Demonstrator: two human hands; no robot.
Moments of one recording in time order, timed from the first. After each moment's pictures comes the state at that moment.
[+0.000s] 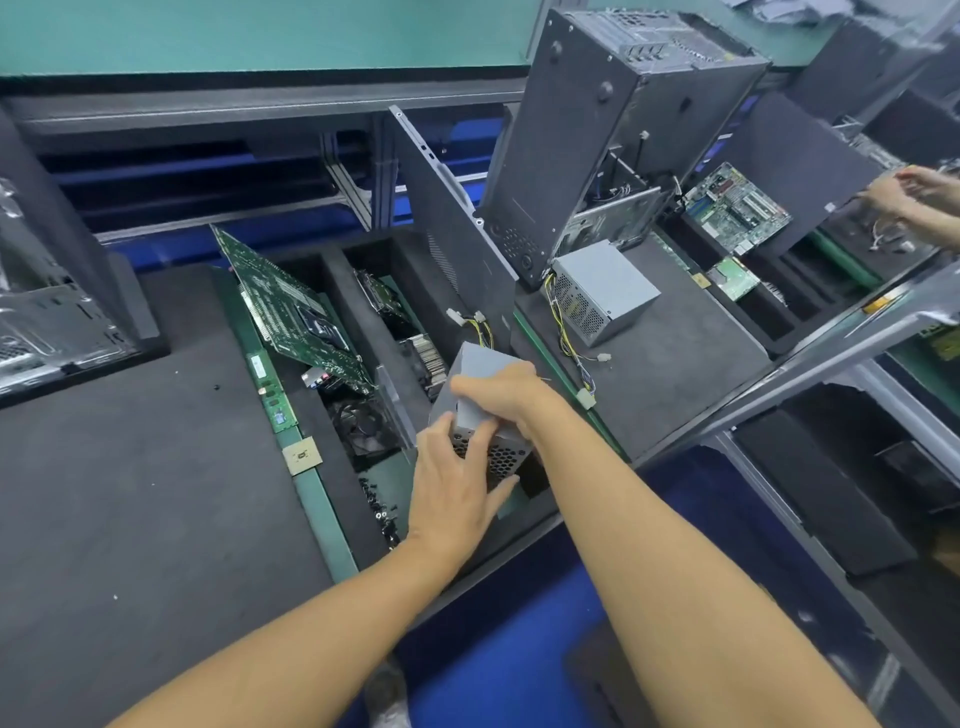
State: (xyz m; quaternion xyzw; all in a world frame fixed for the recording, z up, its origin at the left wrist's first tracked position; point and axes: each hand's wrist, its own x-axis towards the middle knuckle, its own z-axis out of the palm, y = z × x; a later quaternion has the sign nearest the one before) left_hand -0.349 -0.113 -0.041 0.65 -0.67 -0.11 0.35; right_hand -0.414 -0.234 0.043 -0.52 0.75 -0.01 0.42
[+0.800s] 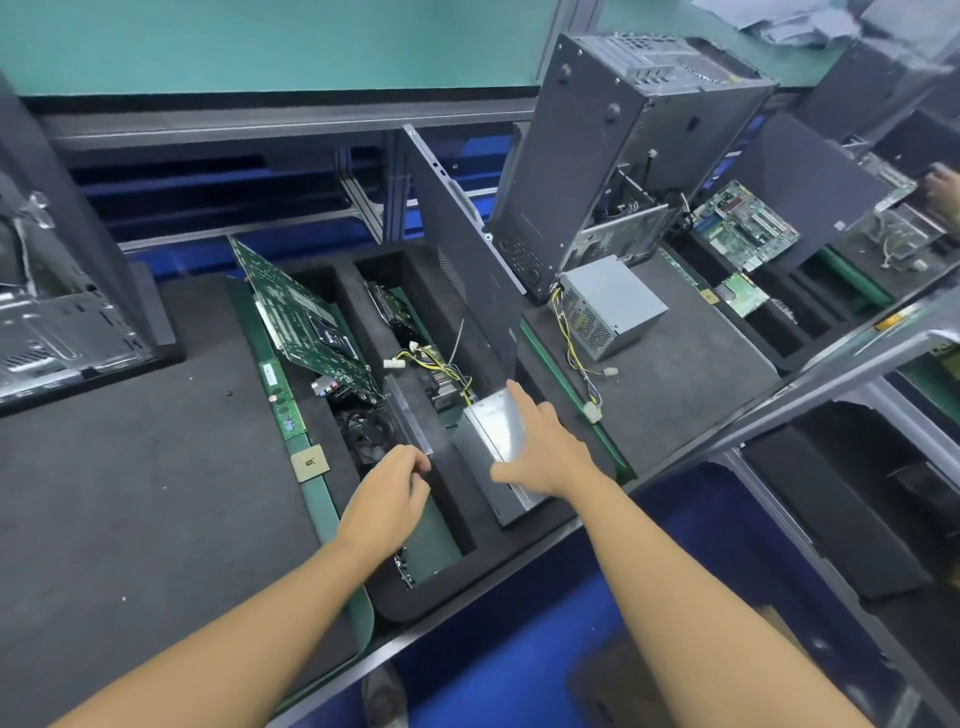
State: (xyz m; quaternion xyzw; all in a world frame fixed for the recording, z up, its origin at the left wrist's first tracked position) left_hand -0.269 -0.115 -0.087 0.67 -0.61 -0.32 0.28; right_hand -0.472 -0.198 0.002 -0.72 0.63 0.06 0.29
